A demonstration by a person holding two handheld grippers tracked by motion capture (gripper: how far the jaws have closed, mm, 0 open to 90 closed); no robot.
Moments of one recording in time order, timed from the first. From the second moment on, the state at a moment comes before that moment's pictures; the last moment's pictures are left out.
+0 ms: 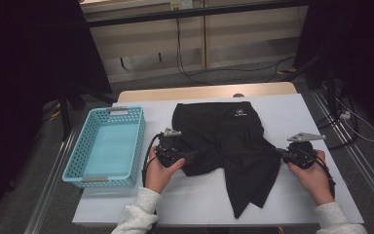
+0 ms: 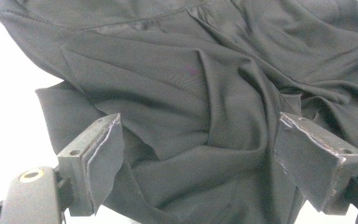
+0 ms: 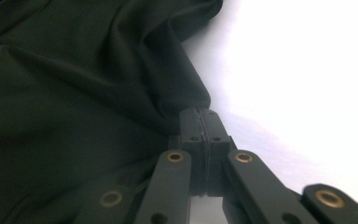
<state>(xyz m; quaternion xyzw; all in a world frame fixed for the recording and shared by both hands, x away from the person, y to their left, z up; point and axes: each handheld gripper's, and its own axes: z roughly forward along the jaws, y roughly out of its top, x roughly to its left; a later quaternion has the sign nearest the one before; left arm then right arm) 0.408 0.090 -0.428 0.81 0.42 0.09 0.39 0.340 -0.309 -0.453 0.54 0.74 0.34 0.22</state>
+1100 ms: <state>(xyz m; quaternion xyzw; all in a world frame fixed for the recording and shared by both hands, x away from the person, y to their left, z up) 0.390 0.071 -0.427 0.84 0.37 0.08 0.40 0.306 -0.295 -0.450 0.51 0.75 0.35 0.23</state>
